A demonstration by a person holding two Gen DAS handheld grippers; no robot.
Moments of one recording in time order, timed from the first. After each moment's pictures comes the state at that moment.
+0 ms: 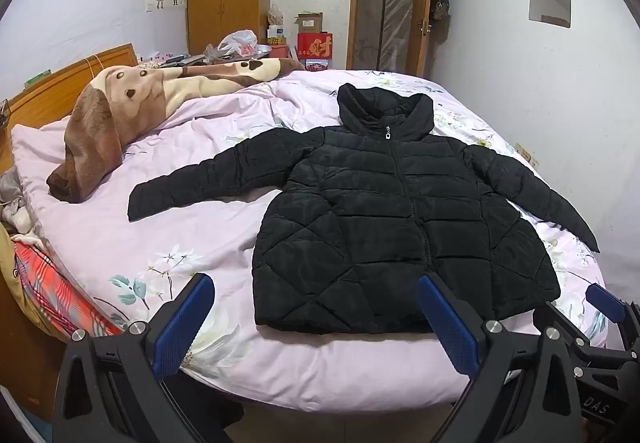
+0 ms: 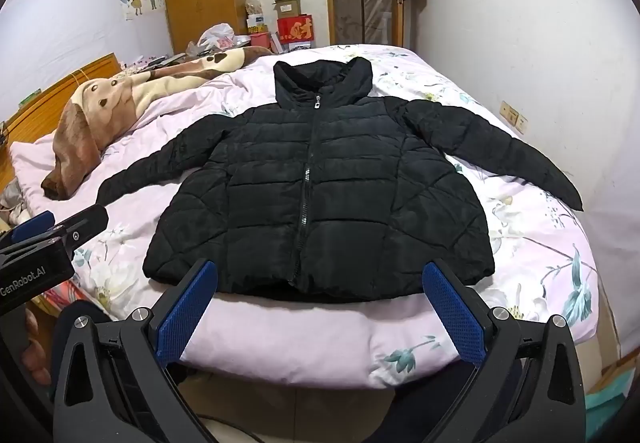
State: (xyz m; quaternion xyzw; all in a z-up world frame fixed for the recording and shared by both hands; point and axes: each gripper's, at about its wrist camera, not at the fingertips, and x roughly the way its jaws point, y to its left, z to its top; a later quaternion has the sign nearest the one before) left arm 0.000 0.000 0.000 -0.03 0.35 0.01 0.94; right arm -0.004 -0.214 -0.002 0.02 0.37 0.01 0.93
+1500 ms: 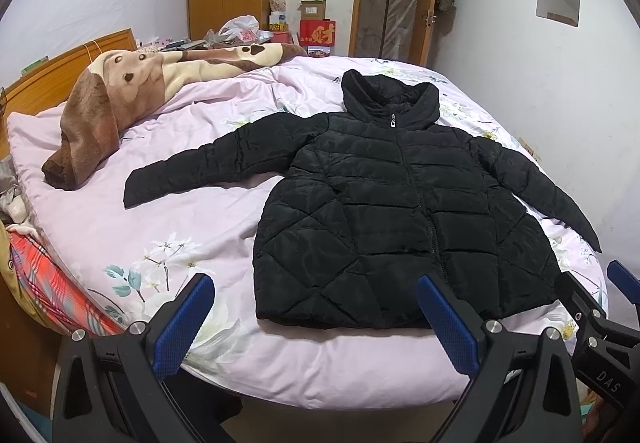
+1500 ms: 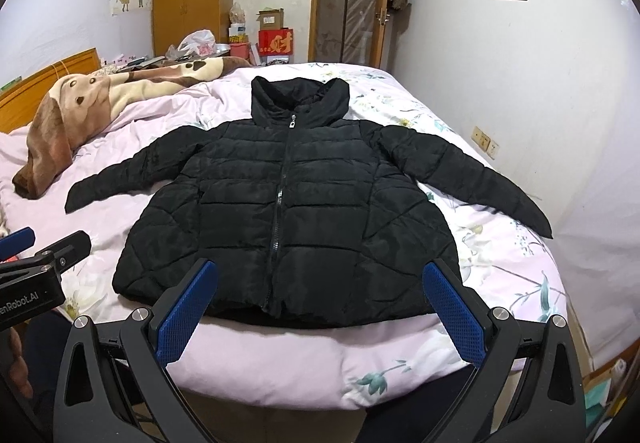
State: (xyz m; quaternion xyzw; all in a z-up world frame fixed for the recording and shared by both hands) left arm 0.011 0.011 -0.012 -0.04 0.38 0.01 0.93; right arm 0.007 -0.203 0.009 -0.03 0.34 -0.04 0.94
